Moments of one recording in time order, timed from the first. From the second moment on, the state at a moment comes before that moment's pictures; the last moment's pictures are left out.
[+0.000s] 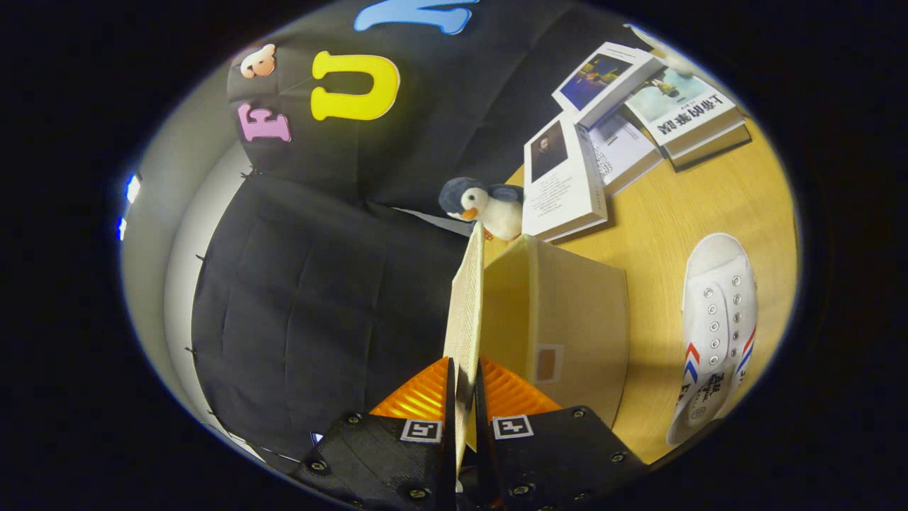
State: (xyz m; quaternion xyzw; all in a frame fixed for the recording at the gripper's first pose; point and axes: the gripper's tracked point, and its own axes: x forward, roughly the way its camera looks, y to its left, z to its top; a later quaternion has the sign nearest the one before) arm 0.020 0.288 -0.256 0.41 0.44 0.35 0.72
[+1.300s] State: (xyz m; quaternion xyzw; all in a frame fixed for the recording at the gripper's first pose) arm -0.007 0.516 -0.175 0.27 0.43 0.49 0.71
